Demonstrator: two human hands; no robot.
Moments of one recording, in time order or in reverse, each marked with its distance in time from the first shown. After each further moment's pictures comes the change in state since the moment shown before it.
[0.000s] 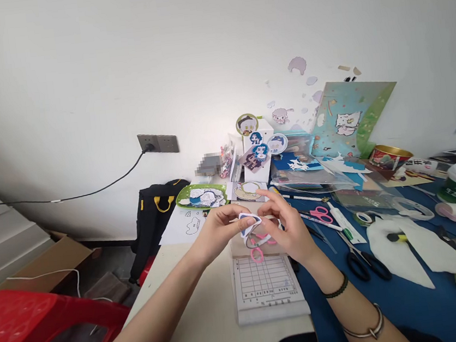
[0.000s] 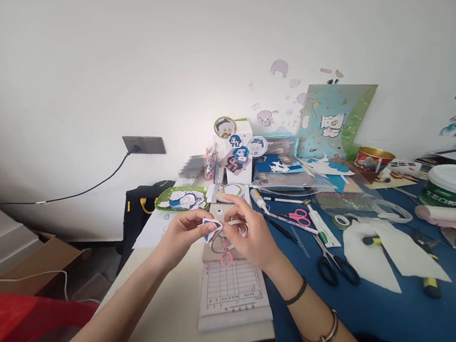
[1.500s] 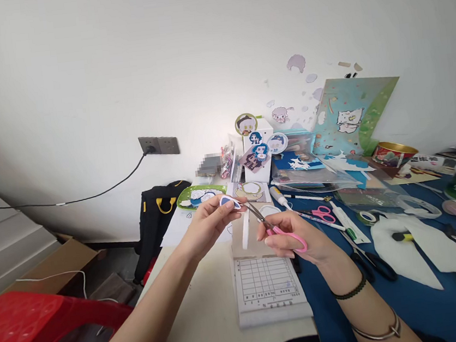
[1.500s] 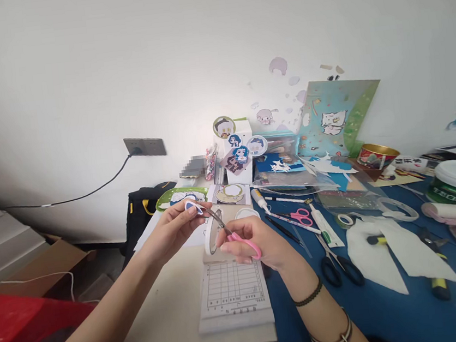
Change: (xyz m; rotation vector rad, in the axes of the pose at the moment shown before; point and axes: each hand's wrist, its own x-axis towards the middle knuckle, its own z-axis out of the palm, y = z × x) left_hand 0.007 0.001 -0.018 -0.262 0.029 -0.008; right_hand -0.001 -0.006 -0.020 0.640 -0.442 0.375
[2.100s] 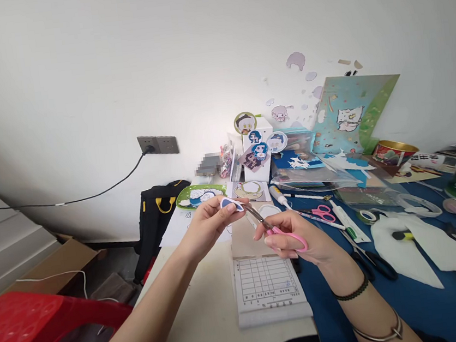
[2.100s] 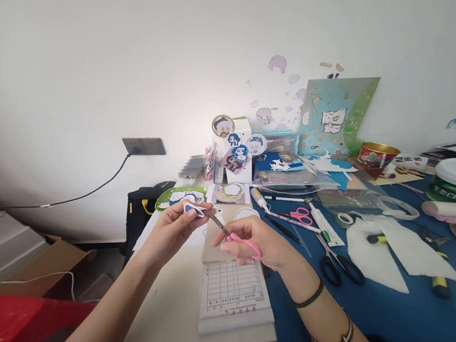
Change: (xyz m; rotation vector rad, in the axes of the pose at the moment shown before) left_hand -0.002 -0.003 0.000 0.038 -0.026 0.027; right_hand -0.002 -0.001 0.001 -0.008 0.029 0.055
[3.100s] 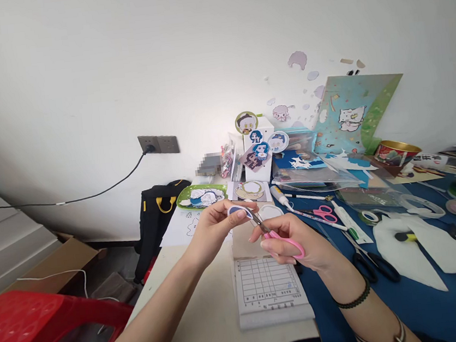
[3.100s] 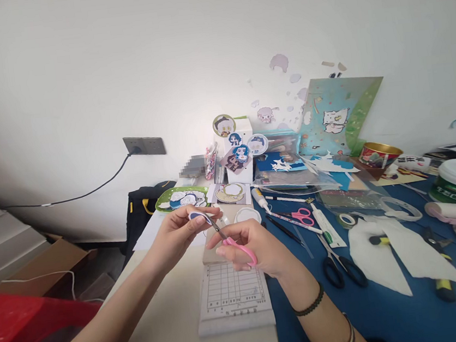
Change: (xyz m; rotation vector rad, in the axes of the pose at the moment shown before) left_hand -0.006 -0.004 0.011 0.132 0.028 0.044; right_hand 0.001 0.002 0.009 -0.026 0.017 0.007
